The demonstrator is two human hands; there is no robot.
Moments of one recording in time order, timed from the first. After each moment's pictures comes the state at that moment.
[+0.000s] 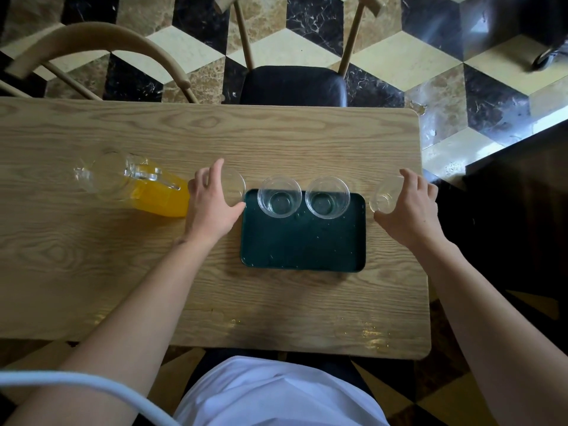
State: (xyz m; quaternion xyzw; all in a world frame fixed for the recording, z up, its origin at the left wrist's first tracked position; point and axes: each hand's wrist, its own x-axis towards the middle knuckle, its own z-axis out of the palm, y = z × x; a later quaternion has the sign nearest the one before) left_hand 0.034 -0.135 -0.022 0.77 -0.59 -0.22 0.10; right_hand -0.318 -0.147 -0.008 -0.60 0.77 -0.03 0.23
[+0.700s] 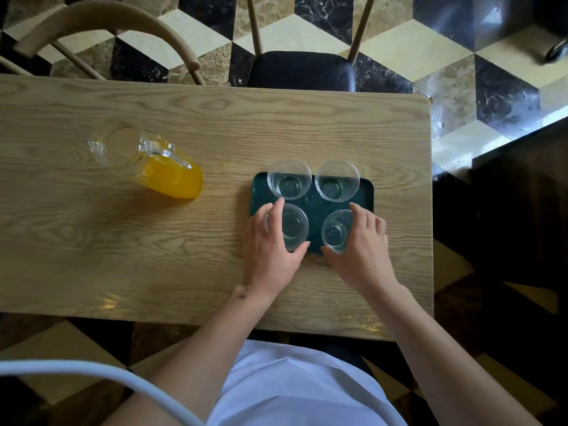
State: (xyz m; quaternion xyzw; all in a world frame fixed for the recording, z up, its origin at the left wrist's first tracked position) left_hand -0.053 -0.023 -0.022 0.72 -0.63 -0.24 0.20; right_hand -0.228 -0.044 -0.001 -0.65 0.71 -0.04 0.27
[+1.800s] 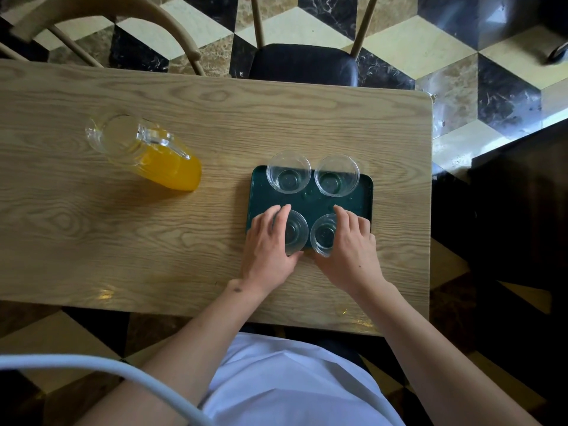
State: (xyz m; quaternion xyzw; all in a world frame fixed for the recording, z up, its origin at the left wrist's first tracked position) left_hand -0.048 -0.013 -0.037 0.68 -0.67 -0.26 0.14; right_hand -0.218 -0.034 -0.008 -0.70 0.67 0.02 0.25
